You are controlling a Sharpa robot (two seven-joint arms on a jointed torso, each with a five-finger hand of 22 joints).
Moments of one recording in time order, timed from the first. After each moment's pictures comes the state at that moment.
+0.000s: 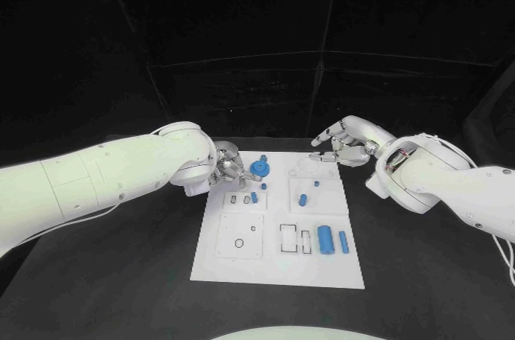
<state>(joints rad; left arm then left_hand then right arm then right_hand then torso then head) 1.32 -0.64 -0.09 1.33 -0.94 0.13 -0.54 1.10 0.09 -0.26 0.29 0.05 0.98 0.05 0.58 0.42 1.28 -0.02 1.15 1.03 1.47 -0.07 1.57 1.31 0.09 1.40 0.03 1.35 1.19 1.22 -0.87 0.02 1.58 -1.20 -0.35 -0.10 1.35 -0.06 -0.03 0.22 0.33 0.93 0.15 0.09 0.07 1.27 0.07 1.16 1.15 1.47 0.00 1.44 1.31 0.12 1.19 0.10 1.20 0.84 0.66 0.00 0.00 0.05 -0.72</state>
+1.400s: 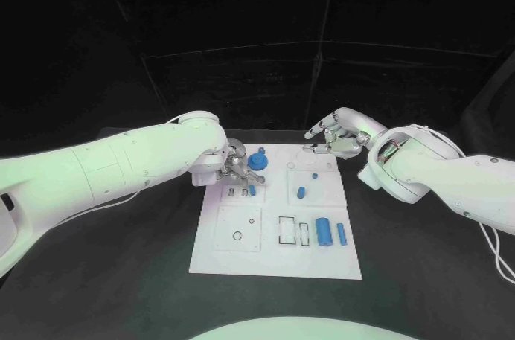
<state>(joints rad) 1.33 -0.51 -0.10 1.21 -0.96 0.29 -0.61 1.12 0.11 -0.27 0.28 0.05 0.96 0.05 0.61 0.45 1.28 -0.02 1.15 1.04 1.47 -0.07 1.57 1.31 0.09 1.40 0.03 1.36 1.20 1.22 -0.84 0.02 1.56 -1.19 -0.35 -0.11 1.36 -0.05 -0.05 0.23 0.37 0.93 0.15 0.10 0.07 1.27 0.07 1.16 1.15 1.47 0.00 1.43 1.31 0.12 1.18 0.10 1.18 0.83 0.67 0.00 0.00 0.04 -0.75</state>
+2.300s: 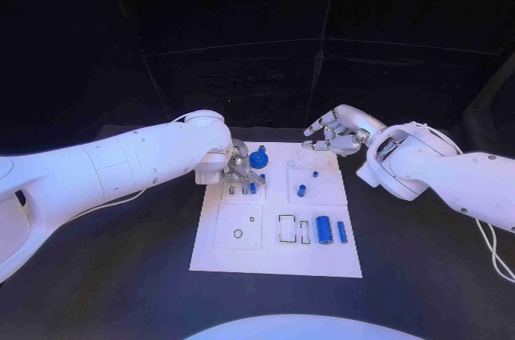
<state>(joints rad) 1.32 -0.48 -0.11 1.16 -0.96 0.33 -0.61 1.14 0.12 -0.26 0.26 0.05 0.95 0.05 0.62 0.47 1.28 -0.02 1.15 1.04 1.47 -0.07 1.57 1.31 0.09 1.40 0.03 1.36 1.20 1.22 -0.83 0.02 1.55 -1.18 -0.35 -0.10 1.36 -0.05 -0.05 0.23 0.37 0.93 0.15 0.10 0.07 1.27 0.07 1.15 1.14 1.47 0.00 1.43 1.31 0.12 1.18 0.10 1.18 0.82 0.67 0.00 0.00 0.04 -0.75</state>
